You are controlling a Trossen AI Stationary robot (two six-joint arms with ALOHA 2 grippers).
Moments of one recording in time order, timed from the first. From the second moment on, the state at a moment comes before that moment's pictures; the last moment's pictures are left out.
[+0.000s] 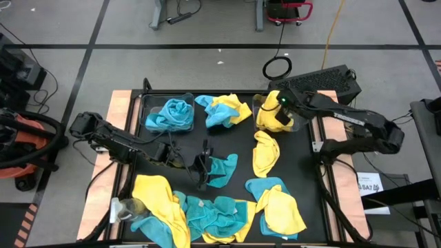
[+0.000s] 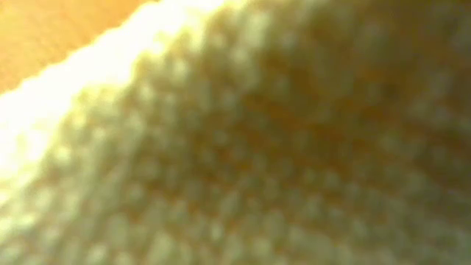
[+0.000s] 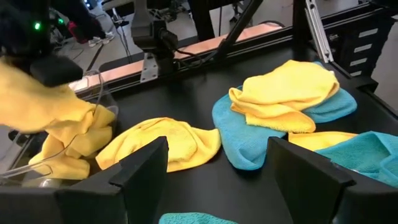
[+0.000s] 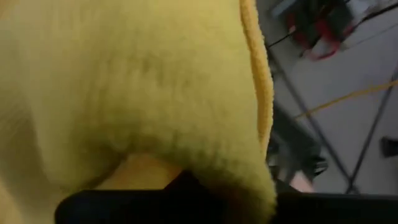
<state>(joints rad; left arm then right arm) -0.27 1.50 0.97 0.17 -0.18 0.19 -0.58 1.19 0.91 -0.83 0.53 -0.02</state>
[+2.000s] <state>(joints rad) -0.26 1.50 0.97 0.05 -0.26 0.19 -0.66 0.99 0.91 -0.92 0.02 0.03</state>
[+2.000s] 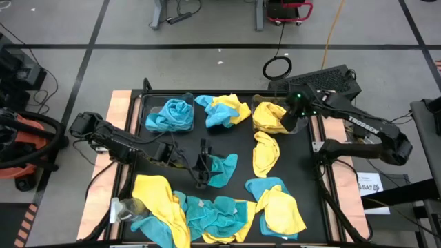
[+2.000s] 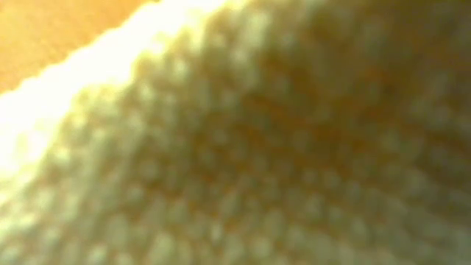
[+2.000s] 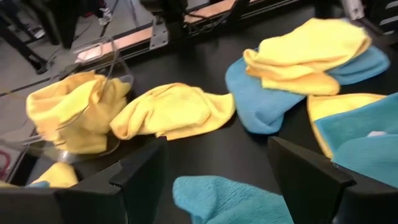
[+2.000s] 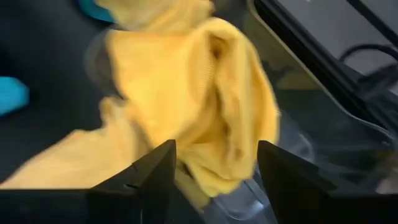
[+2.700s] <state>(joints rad) -0.26 1.50 0.97 0.03 -0.27 0.19 -0.38 0.88 0.91 -0.92 -0.08 0.09</state>
